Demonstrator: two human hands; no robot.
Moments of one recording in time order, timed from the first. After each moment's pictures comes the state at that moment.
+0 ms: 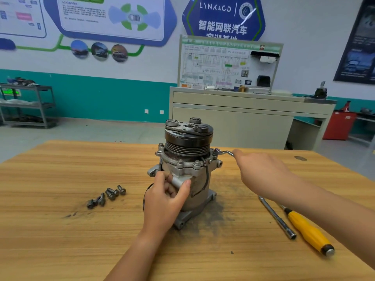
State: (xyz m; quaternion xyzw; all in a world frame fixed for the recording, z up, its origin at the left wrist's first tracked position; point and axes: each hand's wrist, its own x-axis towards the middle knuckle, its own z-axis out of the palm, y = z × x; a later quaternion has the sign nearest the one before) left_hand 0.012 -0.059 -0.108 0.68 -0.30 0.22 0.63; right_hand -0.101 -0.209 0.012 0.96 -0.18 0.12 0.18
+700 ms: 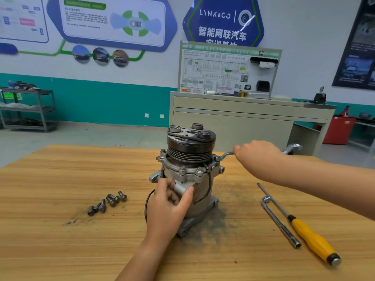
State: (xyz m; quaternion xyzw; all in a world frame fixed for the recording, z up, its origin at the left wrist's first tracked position) left_hand 0.010 -0.058 -0.107 0.67 -0.30 0.20 0.65; right_hand -0.067 -0.229 0.037 0.92 -0.14 0.02 0.36
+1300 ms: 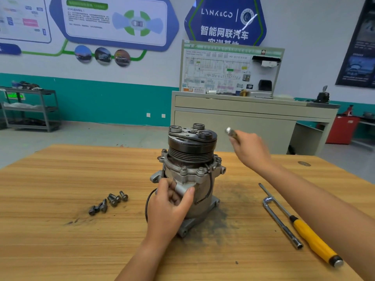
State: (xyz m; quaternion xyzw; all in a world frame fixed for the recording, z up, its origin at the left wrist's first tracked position) left_hand 0.011 -0.059 -0.108 0.67 -0.31 0.20 0.64; right_hand -0.030 -0.266 0.013 0.92 -0.17 0.35 0.02
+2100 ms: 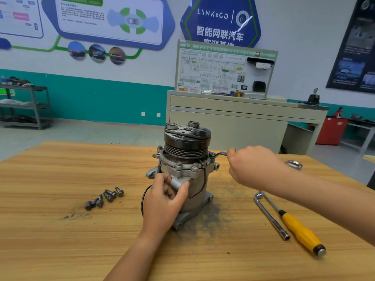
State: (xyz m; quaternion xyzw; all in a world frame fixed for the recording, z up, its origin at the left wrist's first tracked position) left_hand 0.010 -0.058 -0.107 0.67 -0.30 0.21 0.64; right_hand -0.089 -0.209 0.027 0.94 -0.13 0.08 0.31
